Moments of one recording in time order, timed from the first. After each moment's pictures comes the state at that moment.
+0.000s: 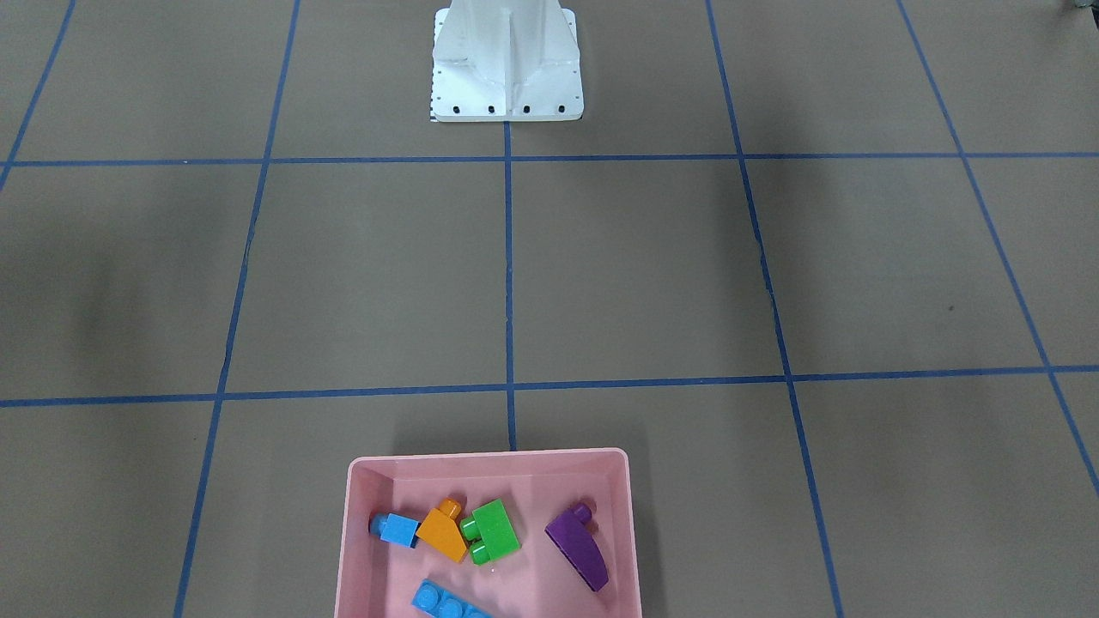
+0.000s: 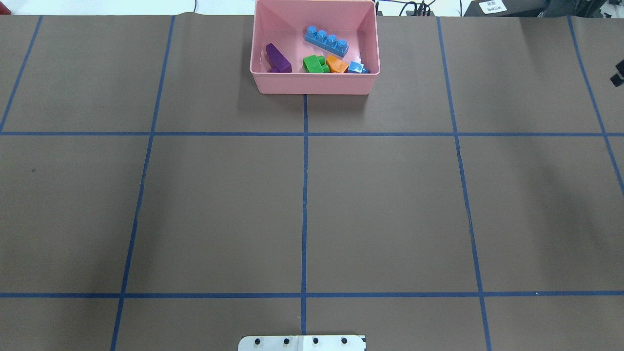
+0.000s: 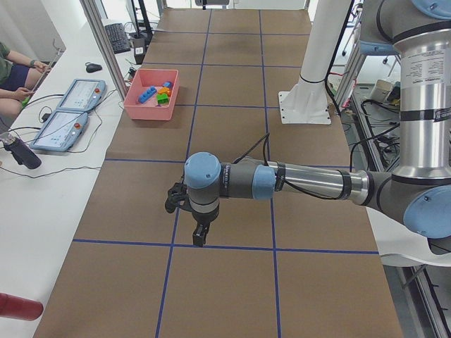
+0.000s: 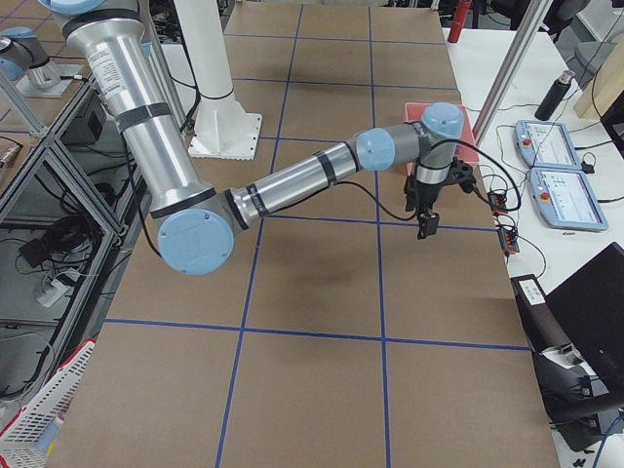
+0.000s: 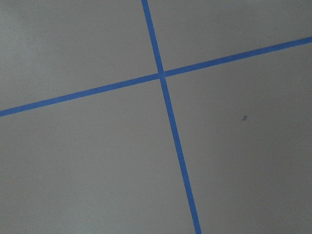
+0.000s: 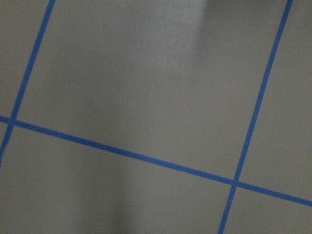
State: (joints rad) left arm -1.61 -1.47 -1.79 -1.49 -2.34 0.23; right arm 1.41 -1.38 1.76 -1.78 2.24 -0.05
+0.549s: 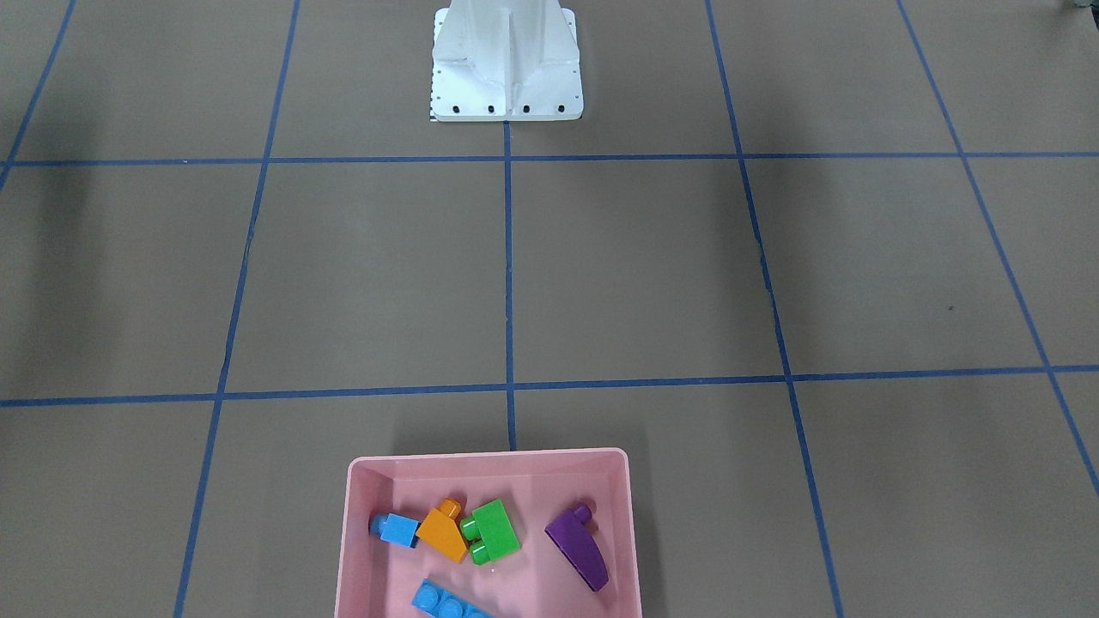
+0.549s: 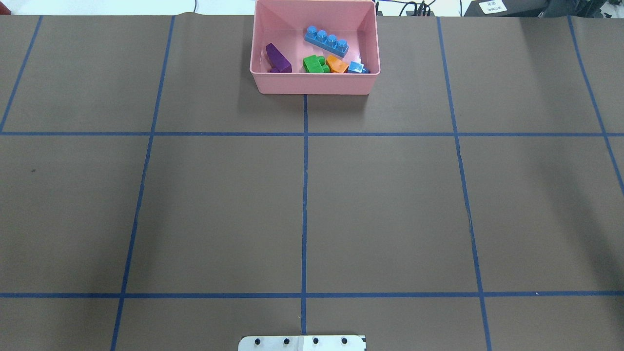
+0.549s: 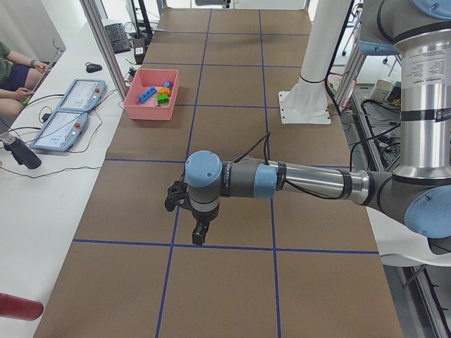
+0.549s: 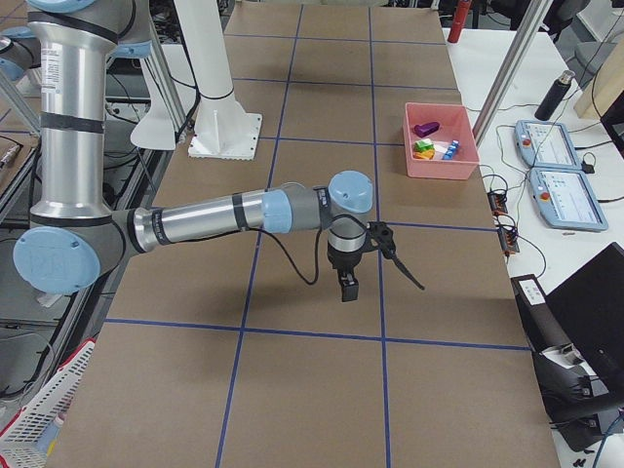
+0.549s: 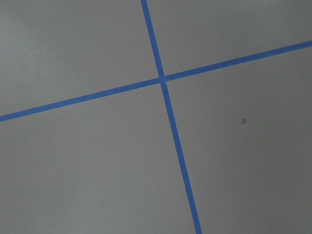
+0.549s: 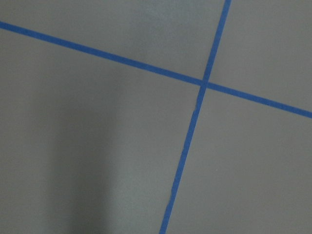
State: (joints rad) left arm -1.62 -1.46 -1.80 -1.49 -2.34 0.24; right arm 1.46 -1.74 1.90 -1.63 2.24 -0.08
